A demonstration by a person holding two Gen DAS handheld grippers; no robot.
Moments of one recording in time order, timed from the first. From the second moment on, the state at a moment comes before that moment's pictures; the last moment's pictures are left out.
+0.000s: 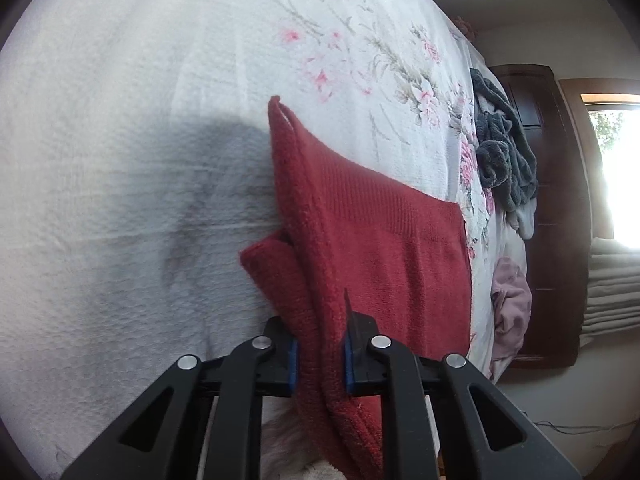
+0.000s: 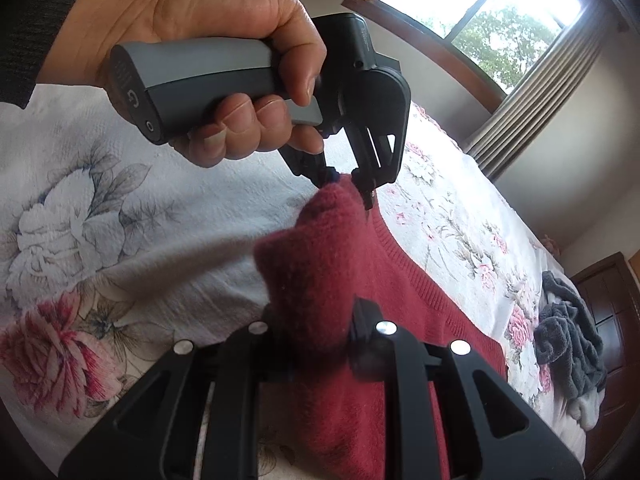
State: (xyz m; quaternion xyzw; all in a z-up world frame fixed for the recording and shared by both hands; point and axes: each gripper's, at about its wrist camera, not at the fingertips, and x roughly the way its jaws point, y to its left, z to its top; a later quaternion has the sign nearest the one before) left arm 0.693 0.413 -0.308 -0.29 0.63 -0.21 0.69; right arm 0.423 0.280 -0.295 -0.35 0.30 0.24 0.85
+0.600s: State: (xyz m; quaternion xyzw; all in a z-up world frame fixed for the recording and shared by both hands) left arm 0.700 0.382 -0.241 -0.23 0.64 -0.20 0.71; right arm 0.427 0.256 -0.251 -0.29 0.30 0.22 0.88
